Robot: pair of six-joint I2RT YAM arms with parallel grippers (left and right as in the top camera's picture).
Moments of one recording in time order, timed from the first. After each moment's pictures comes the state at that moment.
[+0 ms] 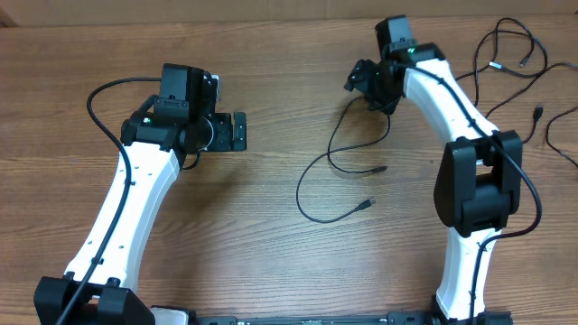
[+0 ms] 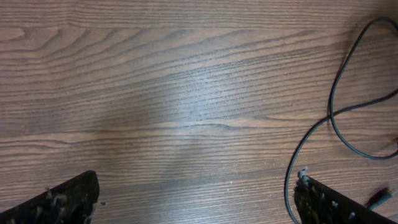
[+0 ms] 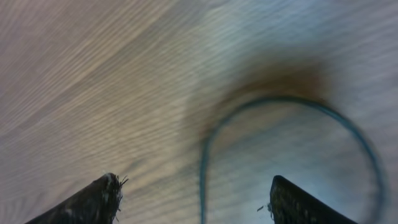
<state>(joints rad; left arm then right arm) -0.16 1.53 1.29 -0.83 0.11 -0.18 0.20 2.20 1.81 -0.77 -0.17 0.70</state>
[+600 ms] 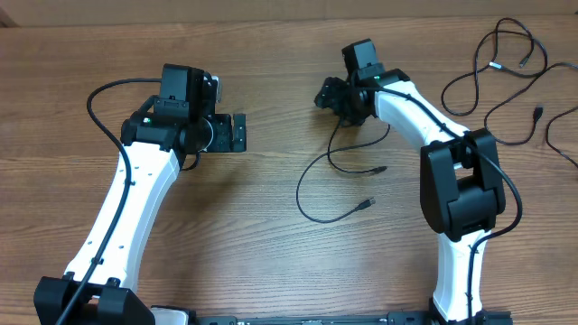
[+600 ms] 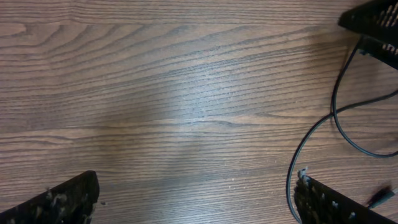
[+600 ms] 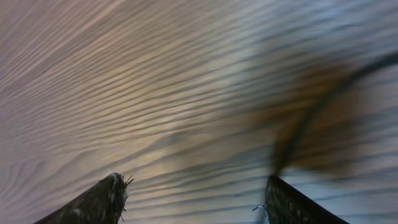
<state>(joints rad) -0.16 1.53 1.29 -0.84 0.10 -0.18 0.29 2.20 1.65 -0.56 -0.22 0.71</state>
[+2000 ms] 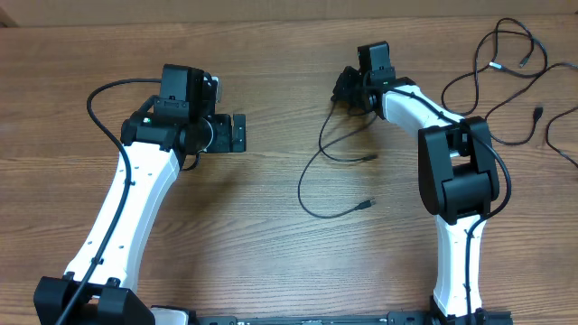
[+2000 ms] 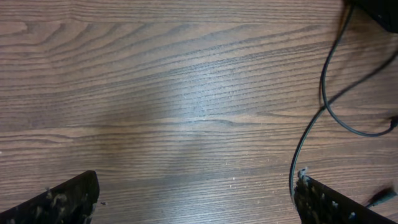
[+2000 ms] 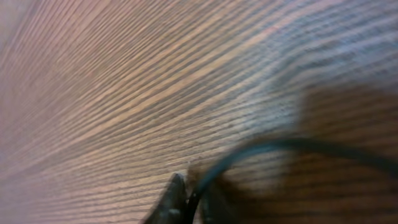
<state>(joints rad) -0.16 1.53 1.29 -0.85 0.10 -0.18 0.23 2.33 1.65 -0.22 -0.18 0.72</state>
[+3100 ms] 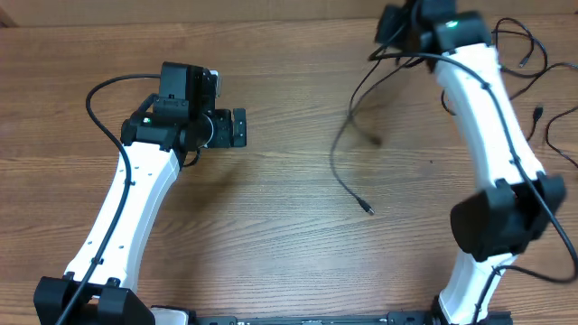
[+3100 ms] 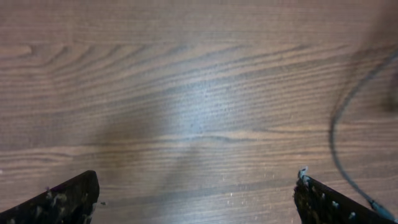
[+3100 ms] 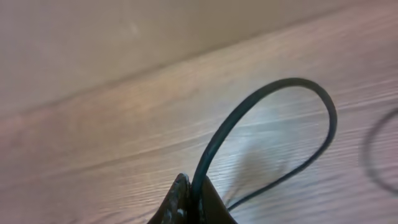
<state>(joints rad) -0.16 1.53 1.29 -0.78 0.10 -0.18 0.17 2.01 2.14 -0.95 0.06 0.43</state>
